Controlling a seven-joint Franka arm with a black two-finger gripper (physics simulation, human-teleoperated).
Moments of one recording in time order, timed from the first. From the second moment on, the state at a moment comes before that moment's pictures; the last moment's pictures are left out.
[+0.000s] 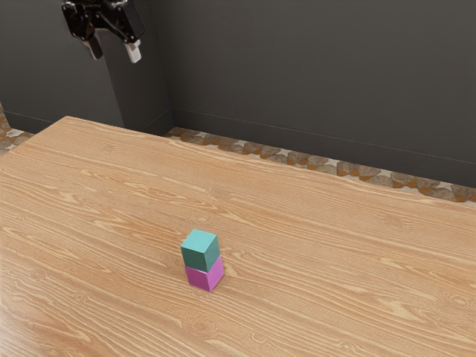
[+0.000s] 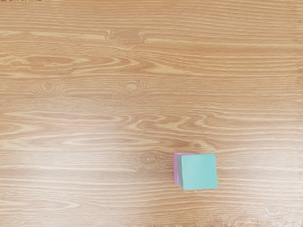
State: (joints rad) arm 0.13 0.04 -0.09 -1.15 -0.03 1.33 -0.03
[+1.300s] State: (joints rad) arm 0.13 0.04 -0.29 -2.14 -0.03 2.15 -0.01
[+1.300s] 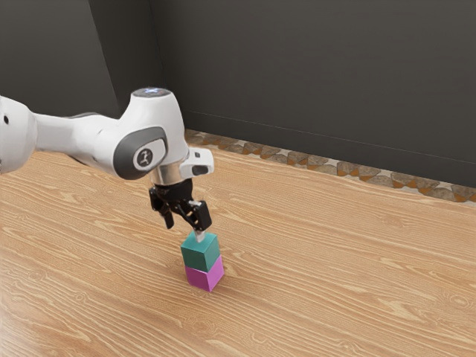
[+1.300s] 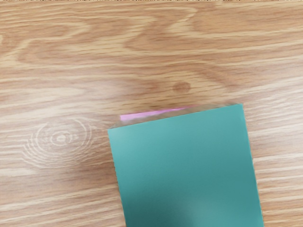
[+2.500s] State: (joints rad) arm 0.10 0.17 -0.28 -2.13 -0.03 2.24 0.00
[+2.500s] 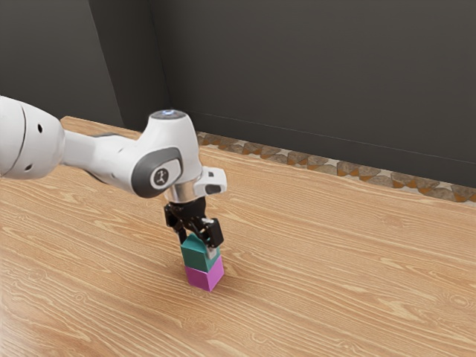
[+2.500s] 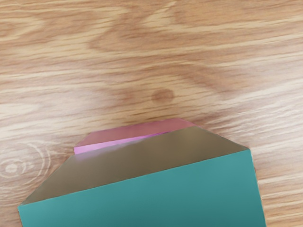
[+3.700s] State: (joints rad) arm 0.19 0.20 -0.26 -2.01 0.05 2.21 -0.02
